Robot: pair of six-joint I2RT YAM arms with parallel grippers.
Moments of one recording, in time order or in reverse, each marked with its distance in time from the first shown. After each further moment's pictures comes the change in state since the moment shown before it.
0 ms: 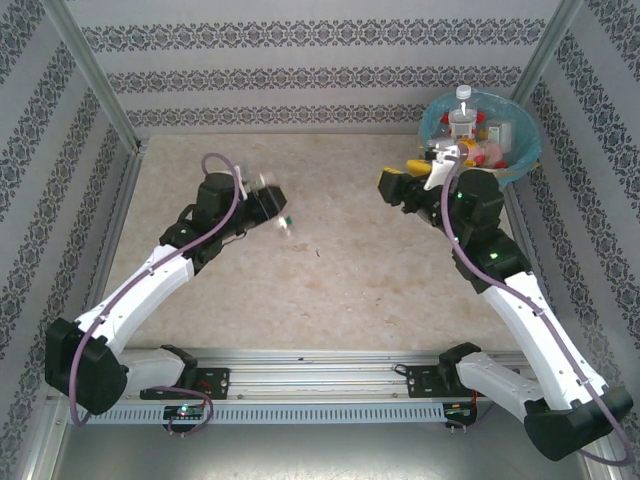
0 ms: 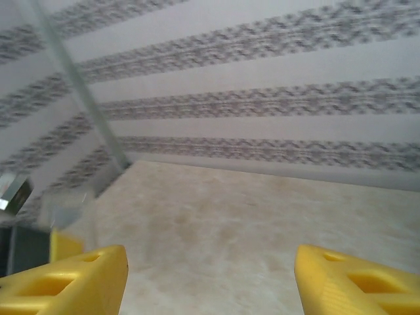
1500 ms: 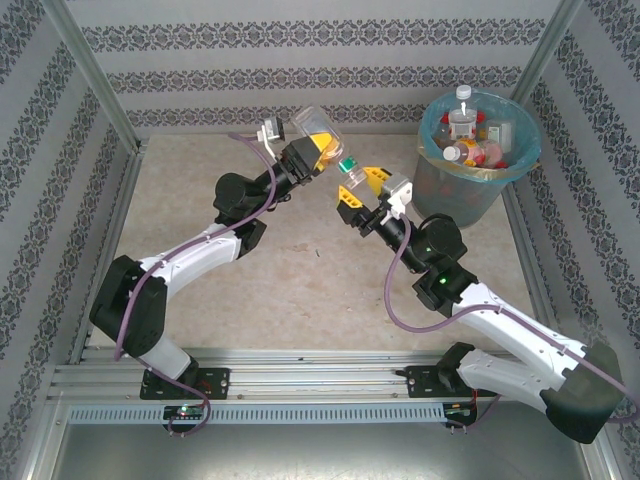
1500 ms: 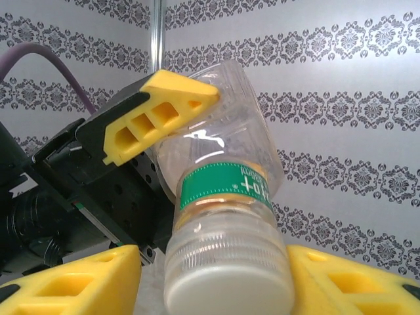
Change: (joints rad) left arm -0.127 0.360 0.080 1.234 0.290 -0.519; right arm 0.301 0.024 -0.335 0.762 0.158 -0.316
